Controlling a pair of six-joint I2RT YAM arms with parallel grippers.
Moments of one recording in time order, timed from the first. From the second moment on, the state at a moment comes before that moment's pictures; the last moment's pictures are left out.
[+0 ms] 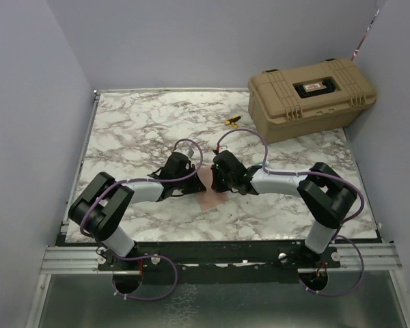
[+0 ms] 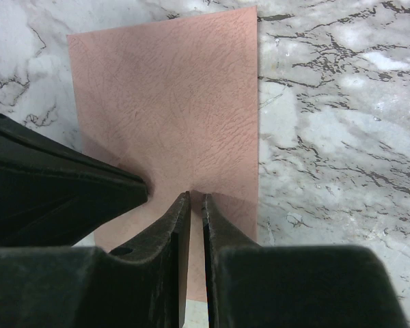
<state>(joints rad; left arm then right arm) -0.58 1.57 0.60 0.25 0.29 -0.74 0.85 1.76 0.94 -0.04 0.09 0.52</state>
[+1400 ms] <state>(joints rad) -0.56 1.54 0.62 0.11 0.15 -0.76 0.85 1.78 1.01 -0.13 0.13 0.45</state>
